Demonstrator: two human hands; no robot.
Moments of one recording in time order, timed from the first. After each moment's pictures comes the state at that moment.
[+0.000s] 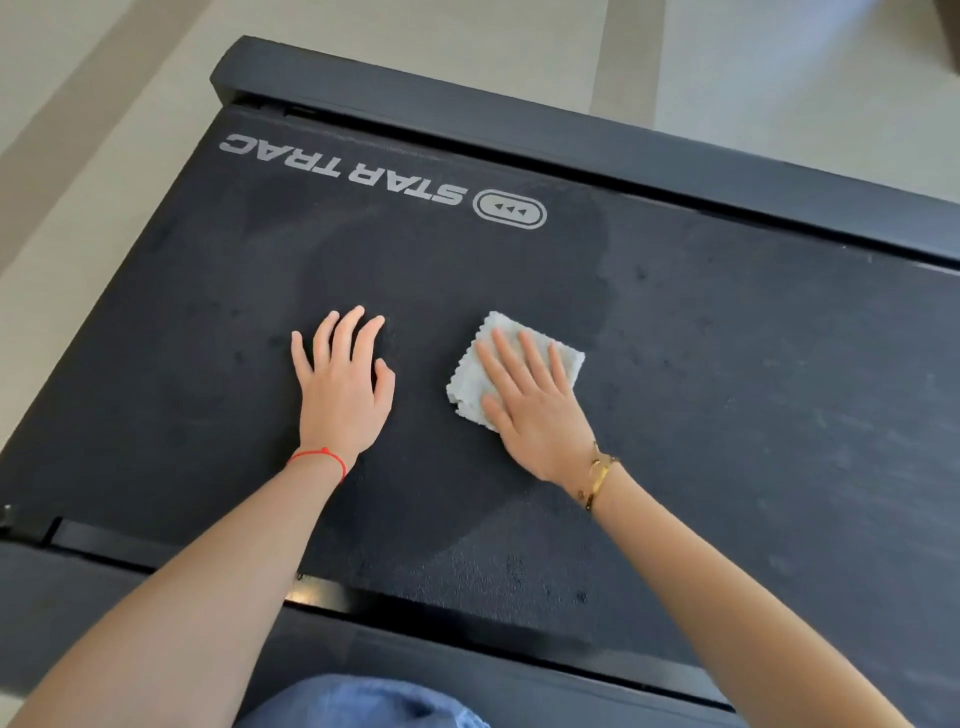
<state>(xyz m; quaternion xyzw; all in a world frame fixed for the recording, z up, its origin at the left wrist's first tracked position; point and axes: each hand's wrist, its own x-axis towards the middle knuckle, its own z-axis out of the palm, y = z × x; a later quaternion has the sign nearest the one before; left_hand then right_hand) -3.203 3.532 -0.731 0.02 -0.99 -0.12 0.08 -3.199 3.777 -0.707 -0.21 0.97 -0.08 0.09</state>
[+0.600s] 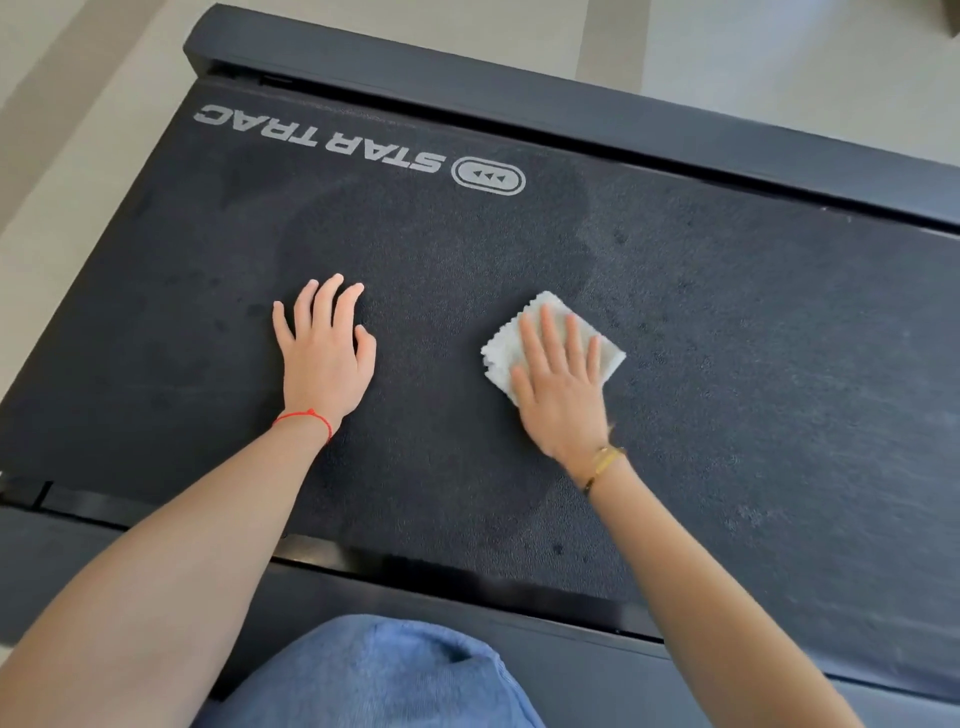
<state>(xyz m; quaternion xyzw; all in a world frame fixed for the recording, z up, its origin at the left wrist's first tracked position) -3.203 3.536 -0.730 0.03 -0.99 -0.11 0.07 -3.172 3.808 -0.703 -0.06 0.99 -0.09 0.09</state>
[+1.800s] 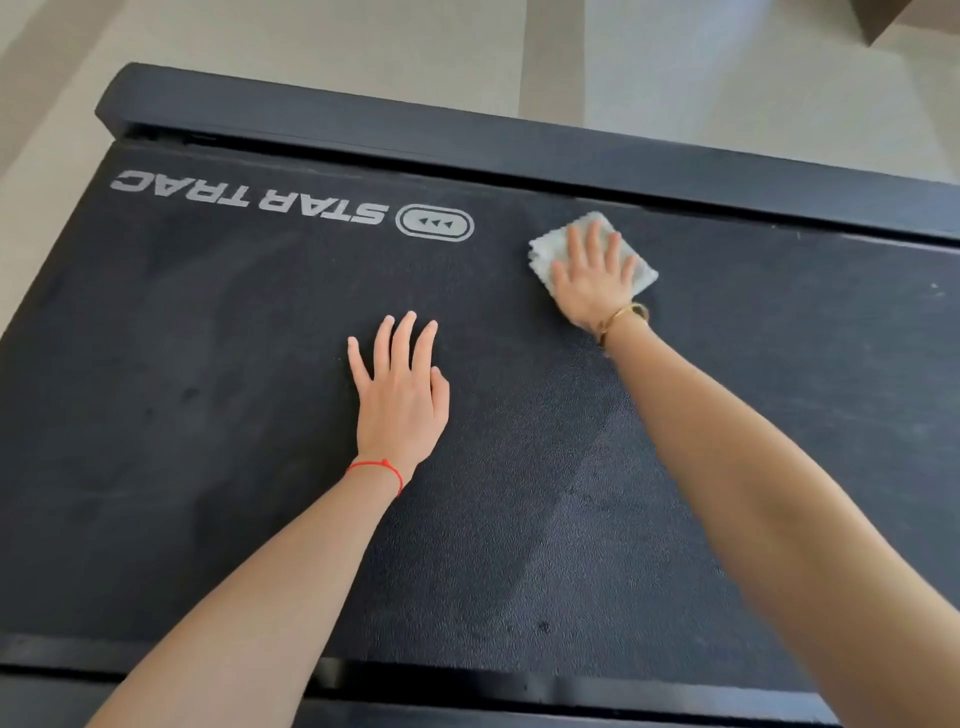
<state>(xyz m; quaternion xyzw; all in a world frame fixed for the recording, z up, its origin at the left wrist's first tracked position) -3.239 3.649 -0.728 -0.06 -0.99 -0.13 0.04 -3.361 3.893 -0.702 0.10 0.98 -0.12 0.12</state>
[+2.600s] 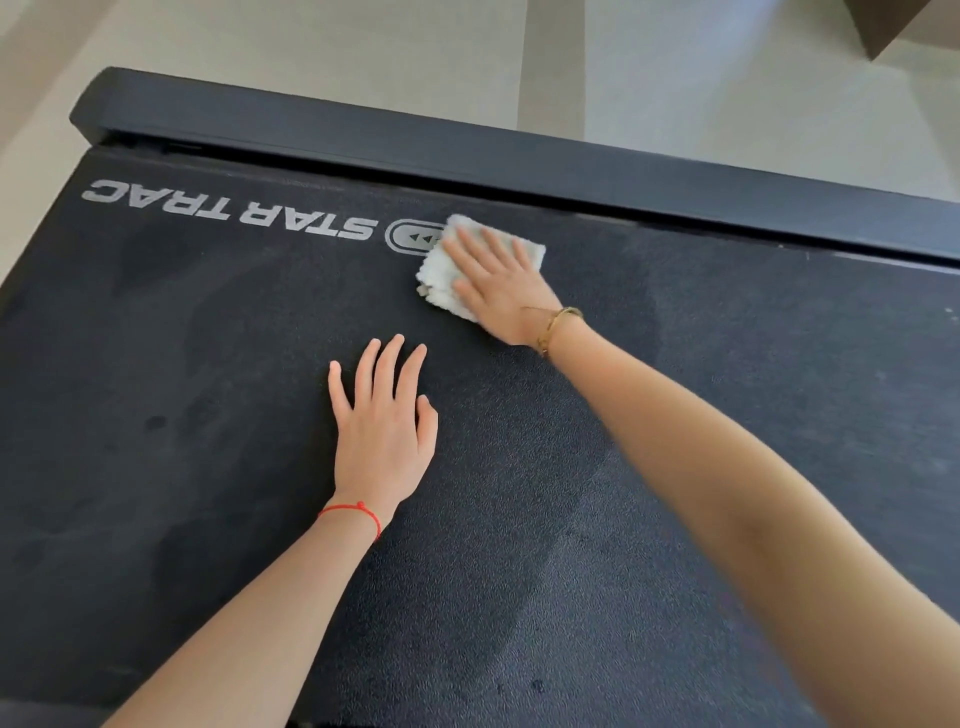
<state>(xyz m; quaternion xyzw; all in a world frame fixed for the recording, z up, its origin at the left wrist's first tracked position) -3.239 3.647 -0.731 -0.06 -0.99 -0.09 0.06 -3.393 3.829 -0.705 -0.19 0.97 -0.08 0.12</state>
